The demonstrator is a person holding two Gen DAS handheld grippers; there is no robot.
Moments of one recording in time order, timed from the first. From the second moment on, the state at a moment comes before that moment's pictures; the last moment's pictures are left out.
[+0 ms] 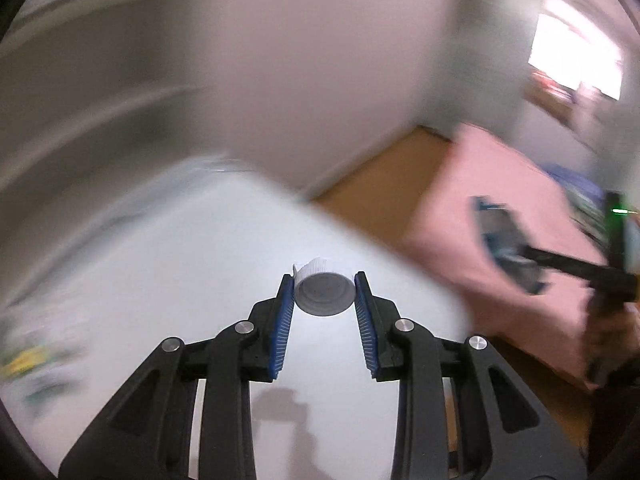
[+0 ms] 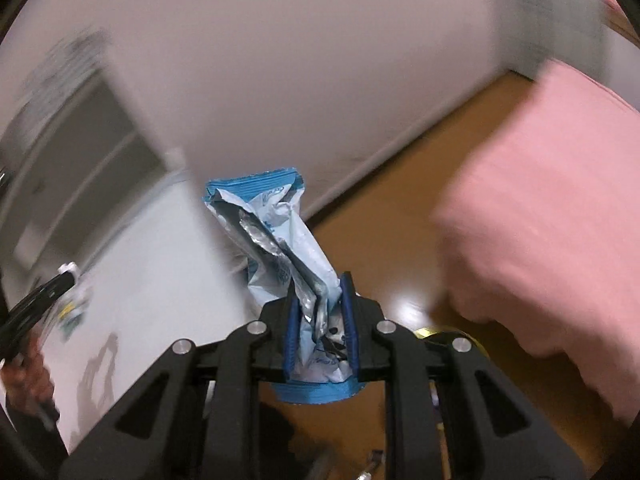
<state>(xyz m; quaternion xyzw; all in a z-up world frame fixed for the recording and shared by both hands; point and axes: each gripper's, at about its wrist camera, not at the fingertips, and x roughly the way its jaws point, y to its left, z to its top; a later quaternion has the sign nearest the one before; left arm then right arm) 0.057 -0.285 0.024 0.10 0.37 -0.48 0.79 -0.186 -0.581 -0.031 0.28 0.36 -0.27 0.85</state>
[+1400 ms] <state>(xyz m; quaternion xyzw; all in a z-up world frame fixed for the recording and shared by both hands) -0.098 -0.571 -0.218 0.24 0.50 -0.57 0.61 -0.302 -0.681 -0.276 0.46 0.46 -0.36 0.67</state>
